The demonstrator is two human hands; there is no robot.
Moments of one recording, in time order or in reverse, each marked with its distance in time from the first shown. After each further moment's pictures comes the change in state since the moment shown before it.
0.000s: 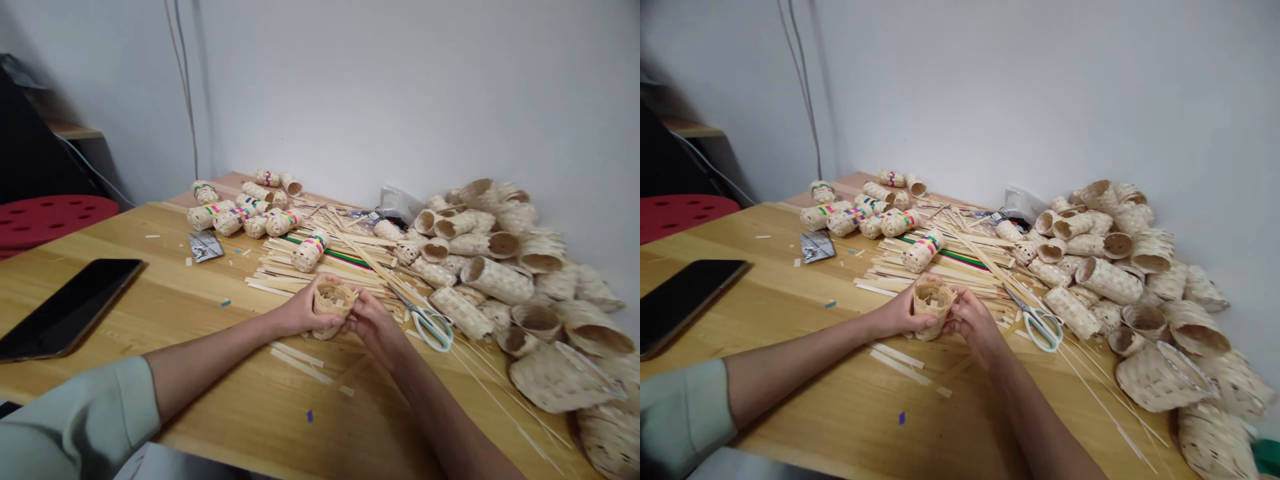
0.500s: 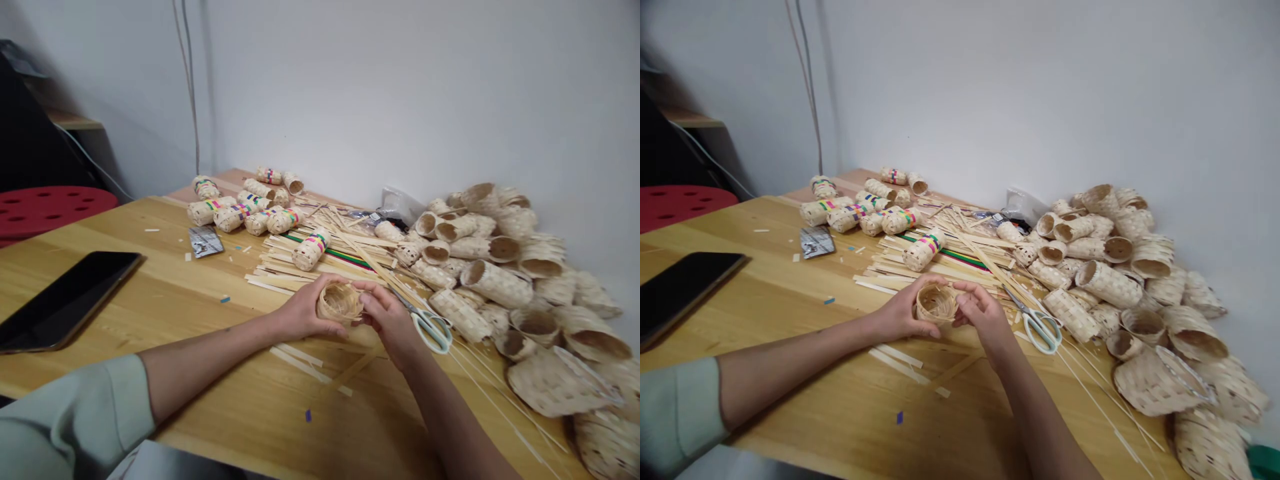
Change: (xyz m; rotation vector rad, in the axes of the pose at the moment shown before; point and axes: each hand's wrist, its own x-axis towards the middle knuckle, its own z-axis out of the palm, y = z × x) left_hand -0.002 0.009 0.001 0.198 0.049 0.101; right_hand -0.007 -0.019 -0.003 -0.231 0.149 -0.073
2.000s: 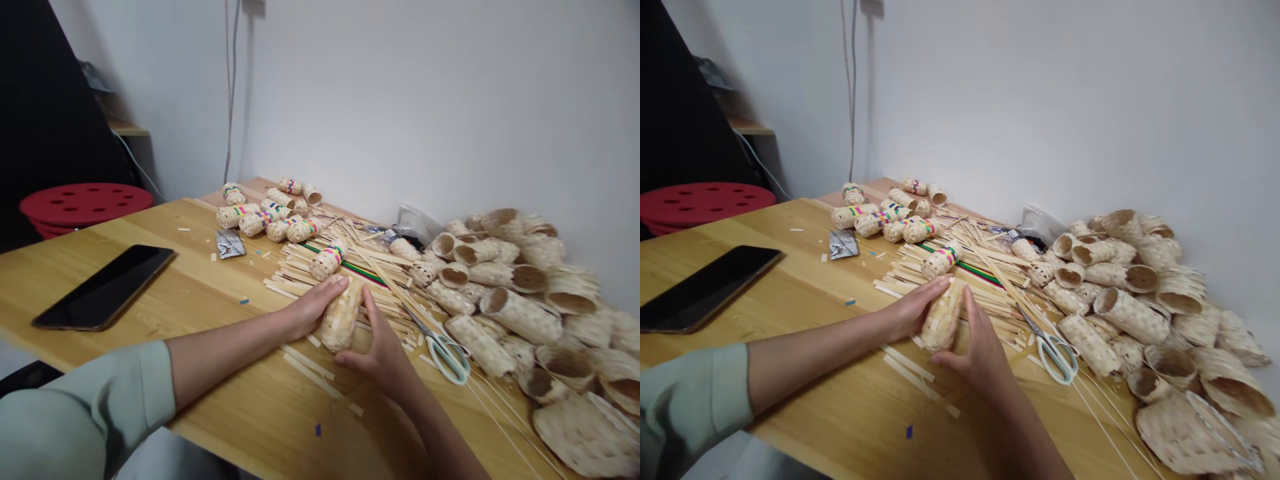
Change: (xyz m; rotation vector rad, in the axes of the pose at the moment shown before) left_hand 0.012 0.004 0.005 -0.956 0.192 -0.374; right_hand -0.002 0.018 0.012 -0.914 -0.111 -0.344
